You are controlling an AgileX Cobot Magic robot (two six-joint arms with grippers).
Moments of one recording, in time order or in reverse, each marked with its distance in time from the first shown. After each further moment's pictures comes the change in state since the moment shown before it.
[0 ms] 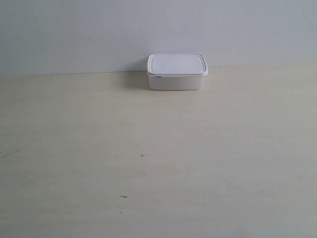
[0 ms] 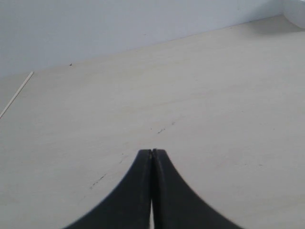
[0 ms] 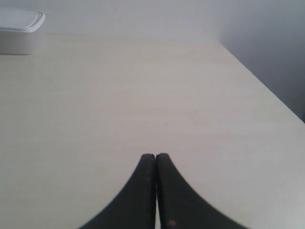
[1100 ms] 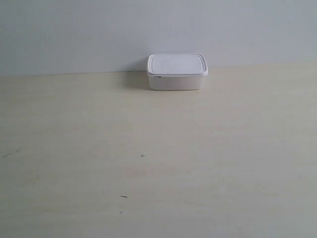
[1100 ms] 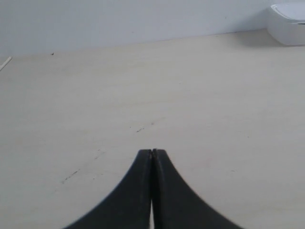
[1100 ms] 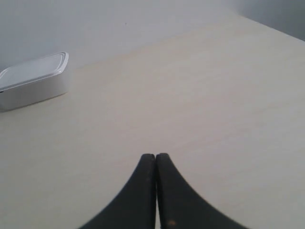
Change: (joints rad) left arm 0.000 0.000 0.000 -0.131 0.000 0.000; right arm 0.000 0.000 0.000 0.165 -0.017 0.222
